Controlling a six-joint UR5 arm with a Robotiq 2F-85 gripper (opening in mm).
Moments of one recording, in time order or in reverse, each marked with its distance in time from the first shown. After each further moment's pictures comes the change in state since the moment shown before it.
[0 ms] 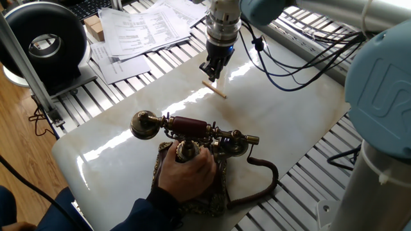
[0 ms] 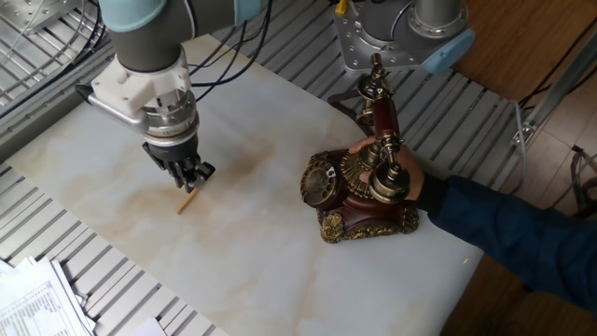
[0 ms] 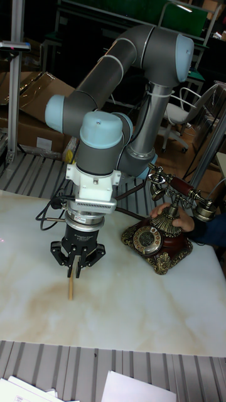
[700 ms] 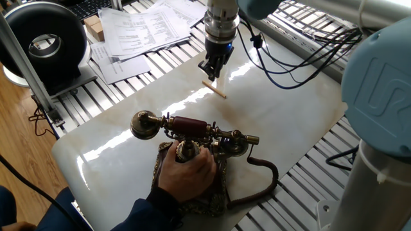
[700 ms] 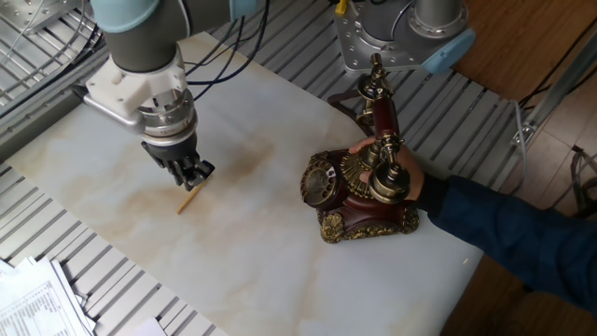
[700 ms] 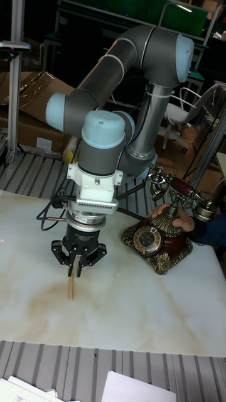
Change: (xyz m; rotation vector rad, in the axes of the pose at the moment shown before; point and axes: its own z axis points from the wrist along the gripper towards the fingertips) arm -0.004 0.003 0.002 0.002 0.000 0.010
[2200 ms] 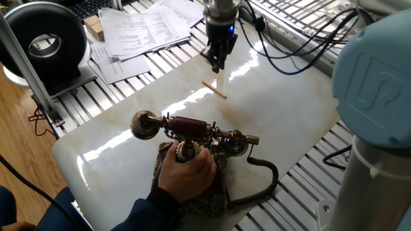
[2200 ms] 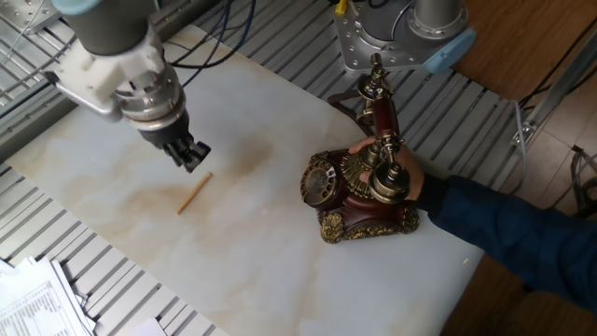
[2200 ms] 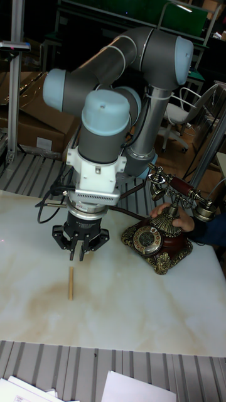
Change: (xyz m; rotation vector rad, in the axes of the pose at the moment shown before) arm 0.012 -0.004 -0.038 -0.007 0.122 0.009
